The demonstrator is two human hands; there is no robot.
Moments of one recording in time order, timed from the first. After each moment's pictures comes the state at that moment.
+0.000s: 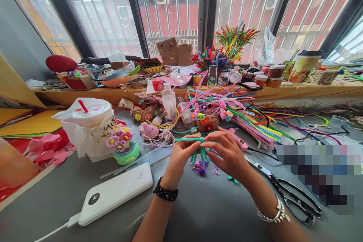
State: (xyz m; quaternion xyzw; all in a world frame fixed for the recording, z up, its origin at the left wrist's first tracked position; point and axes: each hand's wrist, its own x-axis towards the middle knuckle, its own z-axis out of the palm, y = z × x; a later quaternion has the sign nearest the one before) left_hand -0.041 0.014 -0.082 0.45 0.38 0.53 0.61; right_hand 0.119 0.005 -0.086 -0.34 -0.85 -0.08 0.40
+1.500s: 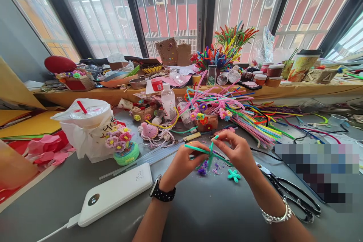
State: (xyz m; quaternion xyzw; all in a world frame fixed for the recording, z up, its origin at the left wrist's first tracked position) left_hand -0.045 0.006 -0.079 0.75 0.34 0.40 0.41; right_hand 0.123 0.002 -0.078 -0.46 -0.67 0.23 0.53
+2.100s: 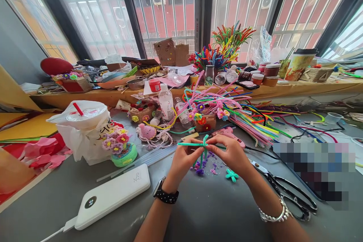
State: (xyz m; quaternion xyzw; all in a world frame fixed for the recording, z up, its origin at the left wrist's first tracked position) left_hand -0.034 0.012 -0.091 0.59 0.37 0.48 0.52; right_hand 0.125 0.003 -0.075 -0.46 -0.74 0.24 0.42
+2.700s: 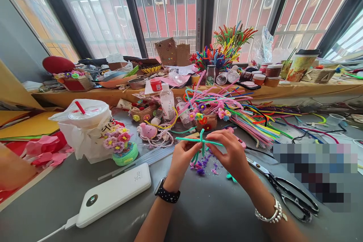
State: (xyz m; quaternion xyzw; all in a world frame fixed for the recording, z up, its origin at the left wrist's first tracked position) left_hand -0.032 0.013 -0.089 0.51 0.38 0.54 0.56; right_hand 0.117 0.003 -0.085 -0.43 -0.76 0.01 0.48
